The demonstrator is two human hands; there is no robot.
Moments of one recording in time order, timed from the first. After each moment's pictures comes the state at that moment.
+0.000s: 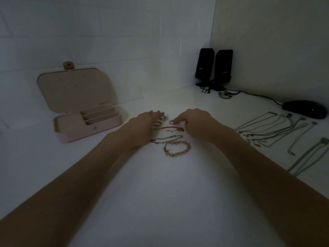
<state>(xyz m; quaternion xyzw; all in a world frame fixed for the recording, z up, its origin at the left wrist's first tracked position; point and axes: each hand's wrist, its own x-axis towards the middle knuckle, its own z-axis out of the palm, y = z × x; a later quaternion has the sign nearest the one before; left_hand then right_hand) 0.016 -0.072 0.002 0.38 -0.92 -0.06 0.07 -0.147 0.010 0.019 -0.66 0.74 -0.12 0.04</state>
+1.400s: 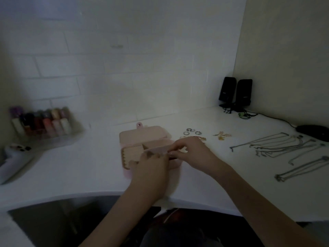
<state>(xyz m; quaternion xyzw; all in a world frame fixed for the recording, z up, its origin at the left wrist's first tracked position) 0.115 0.110 0.014 0.52 -0.85 0.06 0.09 -0.044 0.088 0.018 -0.75 0.54 -0.35 0.13</state>
